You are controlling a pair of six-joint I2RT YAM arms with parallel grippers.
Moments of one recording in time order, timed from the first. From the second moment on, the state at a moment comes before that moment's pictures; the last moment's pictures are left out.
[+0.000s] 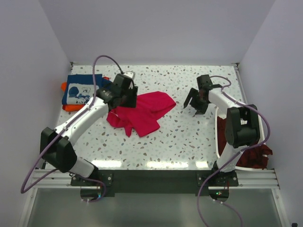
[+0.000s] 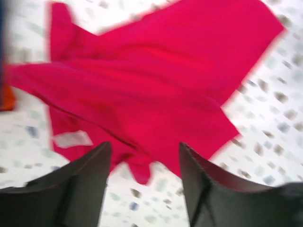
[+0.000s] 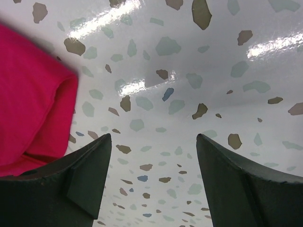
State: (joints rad) left arm -0.47 1.51 1.33 -0.68 -0.20 -0.31; right arm 0.17 1.79 1.27 -0.65 -0.05 0.65
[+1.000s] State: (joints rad) left arm -0.74 1.77 1.11 -0.57 -0.18 -0.55; right arm 0.17 1.81 1.24 -0.66 -0.15 0.56
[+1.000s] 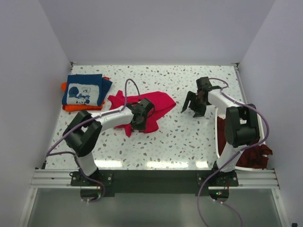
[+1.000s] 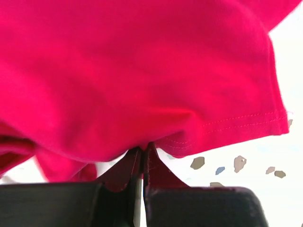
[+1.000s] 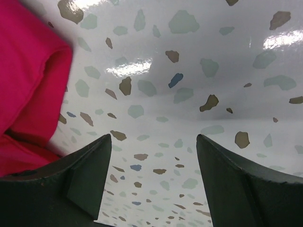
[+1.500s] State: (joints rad) left arm -0.82 1.80 1.42 -1.08 -0.19 -0.44; right arm 0.17 1.79 1.22 -0.66 -0.17 0.54
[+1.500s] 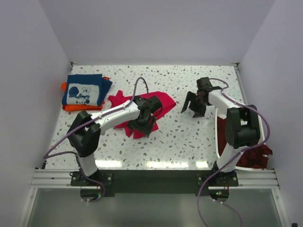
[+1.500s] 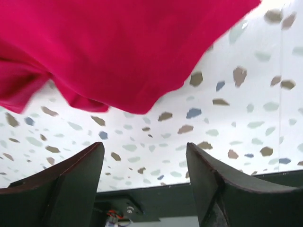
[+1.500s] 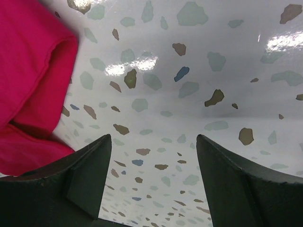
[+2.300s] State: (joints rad) left arm -0.63 1.60 0.96 -0.51 -0.04 -0.65; right arm 0.17 1.79 1.21 -0.66 -0.18 0.50
